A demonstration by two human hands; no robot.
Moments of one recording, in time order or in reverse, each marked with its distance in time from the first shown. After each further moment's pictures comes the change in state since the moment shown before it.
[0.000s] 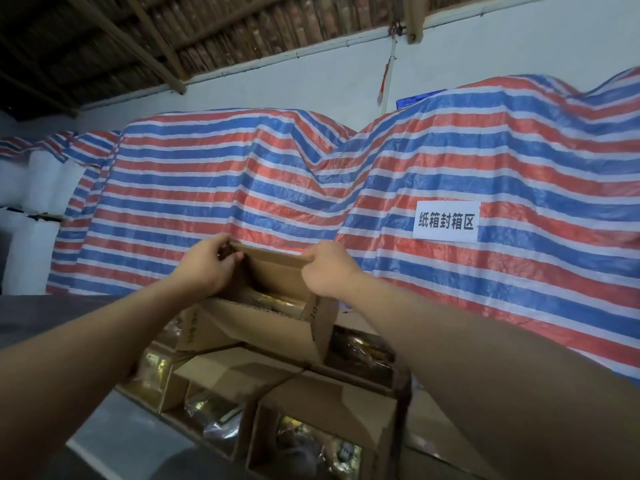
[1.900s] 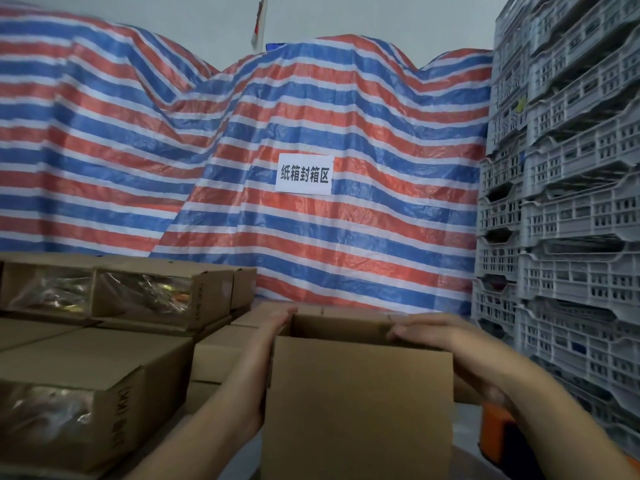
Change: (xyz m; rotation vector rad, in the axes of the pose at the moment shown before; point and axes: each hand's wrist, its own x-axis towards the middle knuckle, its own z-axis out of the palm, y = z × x) left_hand -0.207 0.188 0.283 -1.488 -1.269 0.251; right_hand -0.311 0.276 -0.185 0.356 0.084 0.507
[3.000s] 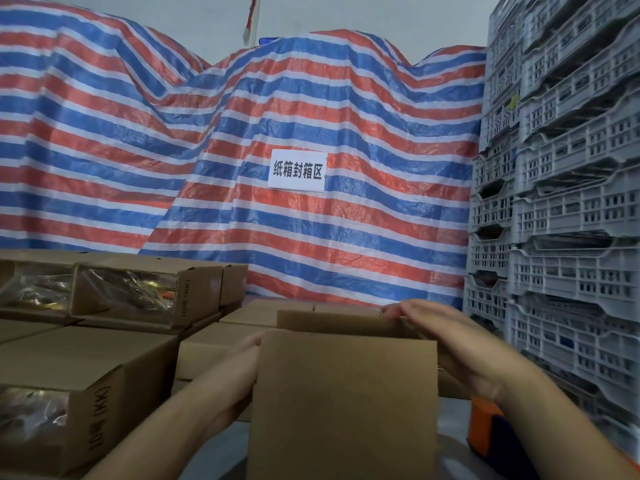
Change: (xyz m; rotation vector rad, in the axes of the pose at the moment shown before) left_hand -0.008 -0.002 0.014 0.244 0.777 -0.482; right_hand 0.014 0.019 -0.005 0.226 0.039 -0.042
